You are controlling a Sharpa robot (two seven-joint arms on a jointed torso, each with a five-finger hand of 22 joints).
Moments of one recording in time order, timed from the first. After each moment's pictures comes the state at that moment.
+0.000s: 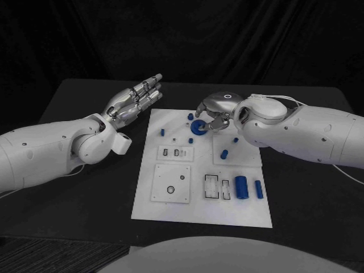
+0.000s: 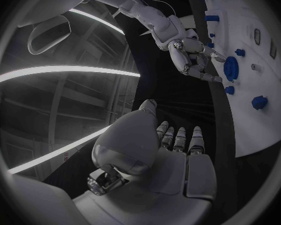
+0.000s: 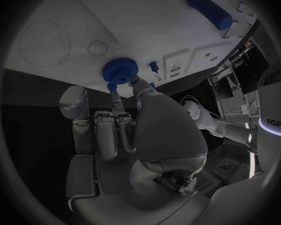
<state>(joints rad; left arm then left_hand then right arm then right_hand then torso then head) 1.24 -0.86 -0.22 1.37 -0.23 0.04 0.67 1.44 0.27 -0.17 0.25 0.55 0.15 0.00 0.03 0.02 0.00 -0.03 0.01 0.00 0.00 0.03 0.00 0.00 0.15 0.00 0.12 0.00 0.00 1.32 -0.53 -0.22 1.27 -1.59 -0.27 -0.04 1.33 -0.07 0.13 0.14 0.19 0.81 0.13 0.12 0.20 1.47 0.04 1.57 1.31 1.47 -0.01 1.57 1.31 0.10 1.33 0.09 0.99 1.31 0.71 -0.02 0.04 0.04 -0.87</state>
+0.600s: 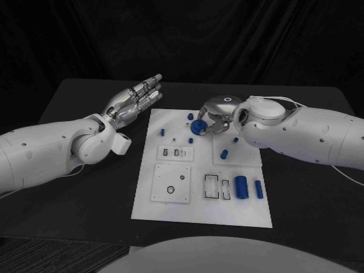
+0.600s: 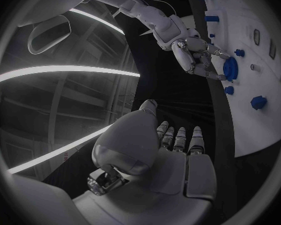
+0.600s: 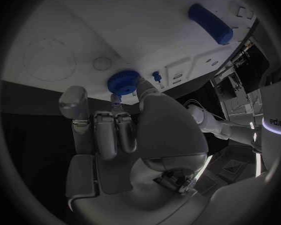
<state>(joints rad) 1.24 -0.86 -0.22 1.37 -0.23 0.05 0.67 1.44 0.28 -0.17 0.24 0.55 0.15 0.00 0.03 0.02 0.00 -0.03 0.01 0.00 0.00 0.03 0.00 0.00 0.15 0.00 0.12 0.00 0.00 1.31 -0.53 -0.22 1.25 -1.59 -0.21 -0.07 1.29 -0.06 0.10 0.17 0.18 0.80 0.14 0.10 0.18 1.46 0.05 1.57 1.31 1.46 -0.01 1.57 1.31 0.10 1.33 0.10 0.98 1.31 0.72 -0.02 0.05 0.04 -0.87</state>
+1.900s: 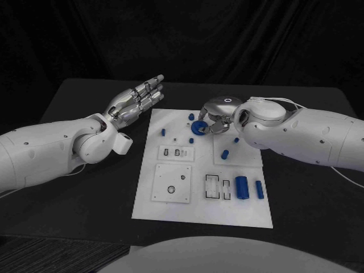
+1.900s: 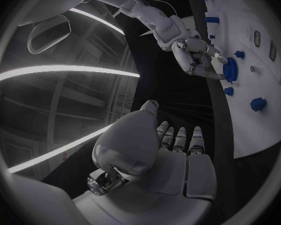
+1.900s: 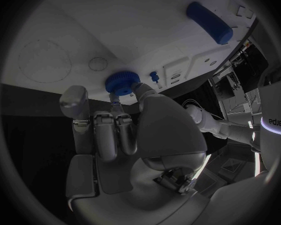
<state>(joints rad) 1.24 -0.86 -0.22 1.37 -0.23 0.05 0.66 1.45 0.29 -0.13 0.22 0.55 0.15 0.00 0.03 0.02 0.00 -0.03 0.01 0.00 0.00 0.04 0.00 0.00 0.15 0.00 0.12 0.00 0.00 1.30 -0.53 -0.22 1.25 -1.58 -0.22 -0.05 1.27 -0.01 0.20 0.17 0.43 0.94 0.16 0.14 0.16 1.47 0.02 1.57 1.31 1.47 -0.03 1.57 1.31 0.10 1.33 0.08 0.96 1.31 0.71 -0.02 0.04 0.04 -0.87</state>
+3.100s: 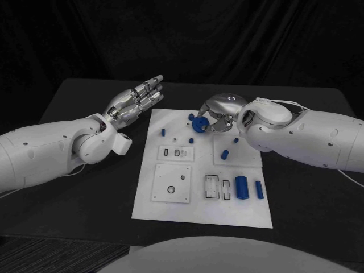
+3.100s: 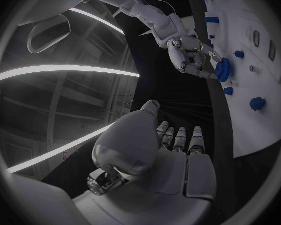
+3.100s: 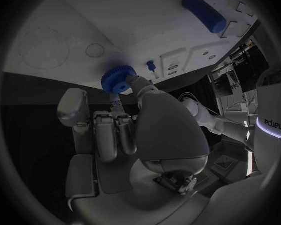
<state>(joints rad) 1.24 -0.86 -0.22 1.36 -0.23 0.06 0.66 1.45 0.29 -0.11 0.20 0.55 0.15 0.00 0.03 0.02 0.00 -0.03 0.01 0.00 0.00 0.04 0.00 0.00 0.15 0.00 0.13 0.00 0.00 1.31 -0.57 -0.22 1.31 -1.58 -0.34 -0.04 1.35 -0.08 0.23 0.06 0.46 0.96 0.16 0.12 0.17 1.47 0.02 1.57 1.31 1.47 -0.03 1.57 1.31 0.10 1.37 0.08 1.05 1.31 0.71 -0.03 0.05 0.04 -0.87</state>
